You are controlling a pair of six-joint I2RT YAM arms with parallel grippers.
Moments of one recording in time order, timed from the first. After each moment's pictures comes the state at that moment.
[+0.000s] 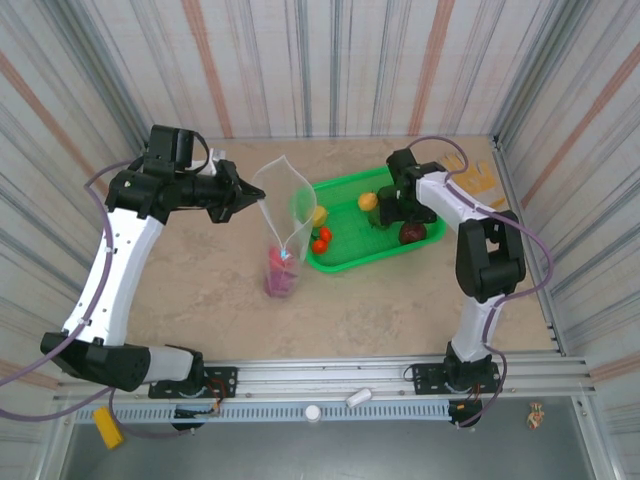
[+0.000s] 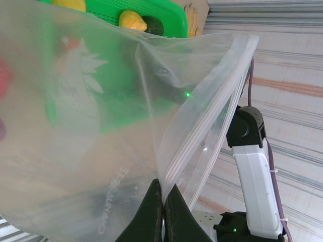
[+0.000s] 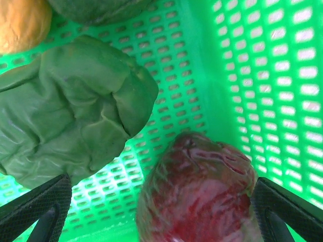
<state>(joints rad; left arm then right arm) -0.25 1.33 1.62 -1.08 0.68 -1.00 0.29 1.88 1.47 -0.92 0.16 0.26</state>
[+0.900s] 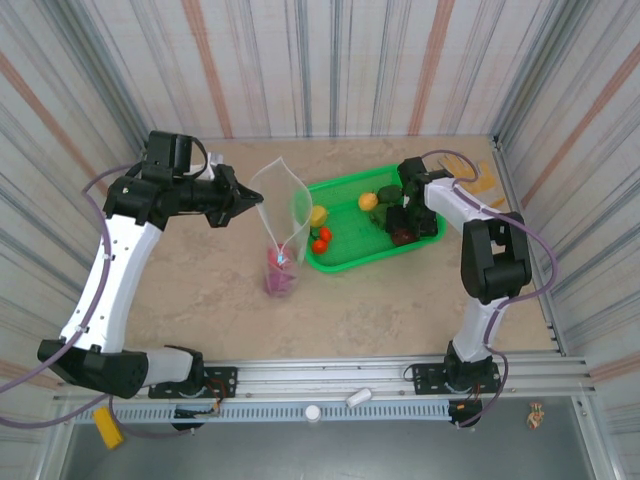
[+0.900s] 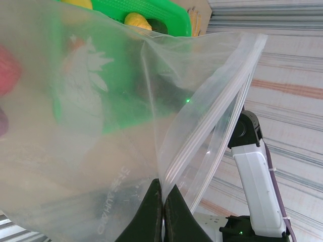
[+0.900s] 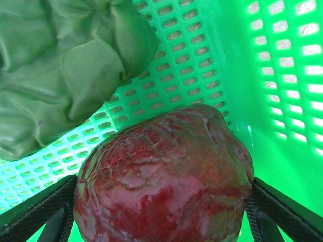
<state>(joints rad) -0.25 1.29 1.58 -1.07 0.66 -1.01 0.24 1.87 1.38 -0.90 0.03 0.31</state>
